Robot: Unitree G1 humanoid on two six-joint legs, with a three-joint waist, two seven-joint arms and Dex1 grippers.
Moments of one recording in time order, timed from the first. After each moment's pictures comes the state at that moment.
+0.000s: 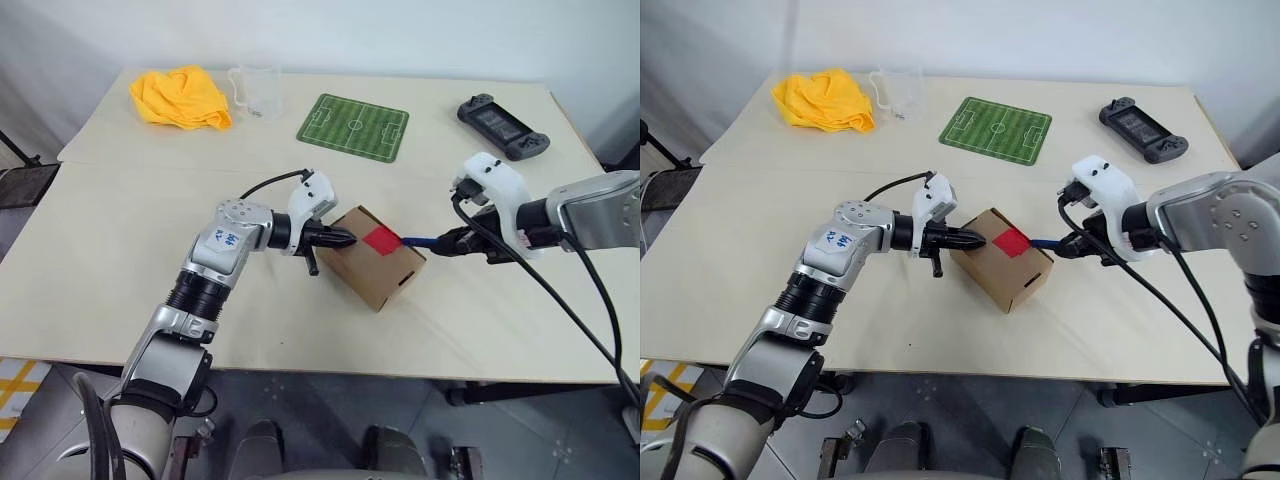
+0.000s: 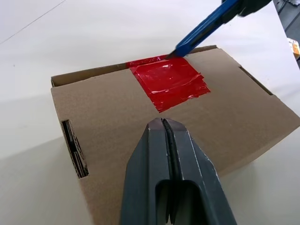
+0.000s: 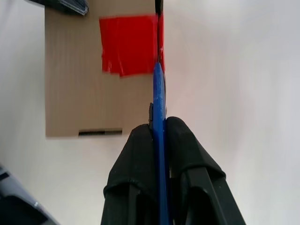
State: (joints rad) left arm -0.95 0.33 -0.24 0.35 -0.15 0.56 -1.00; right arm -1.03 -1.08 0.21 -0.19 1.07 1.58 0.43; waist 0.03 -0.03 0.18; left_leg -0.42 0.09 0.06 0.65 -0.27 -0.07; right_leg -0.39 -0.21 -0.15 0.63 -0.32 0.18
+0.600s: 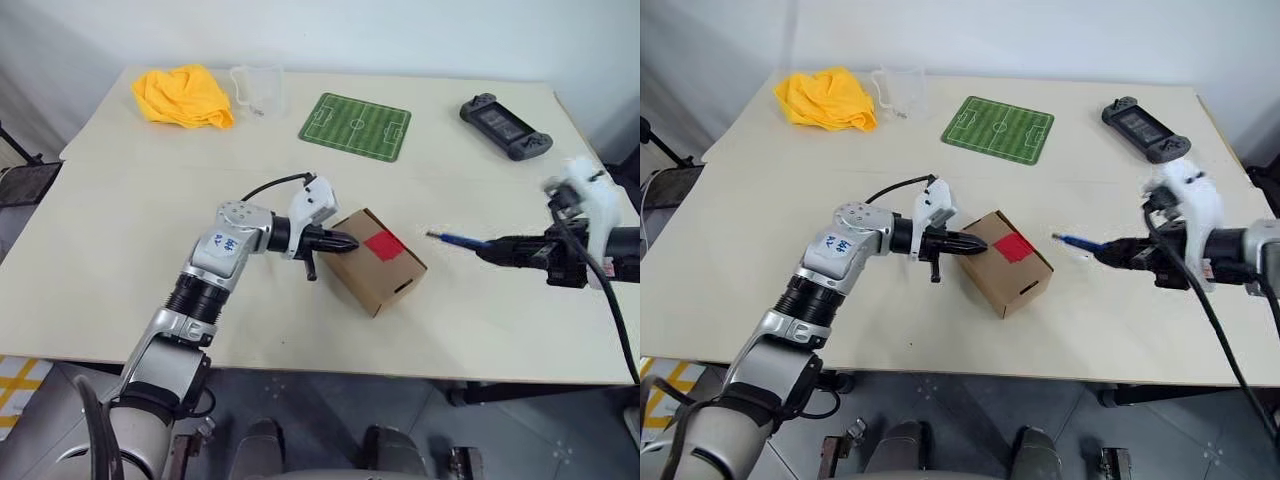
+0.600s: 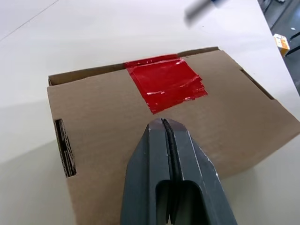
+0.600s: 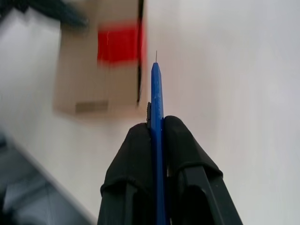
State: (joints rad) left arm -0.93 0.34 -0.23 0.36 -0.16 0.47 -1.06; right arm -0.47 -1.16 -0.40 -0.33 1.22 1.34 0.46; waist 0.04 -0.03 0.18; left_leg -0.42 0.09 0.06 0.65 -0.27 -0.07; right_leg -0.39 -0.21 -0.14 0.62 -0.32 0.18
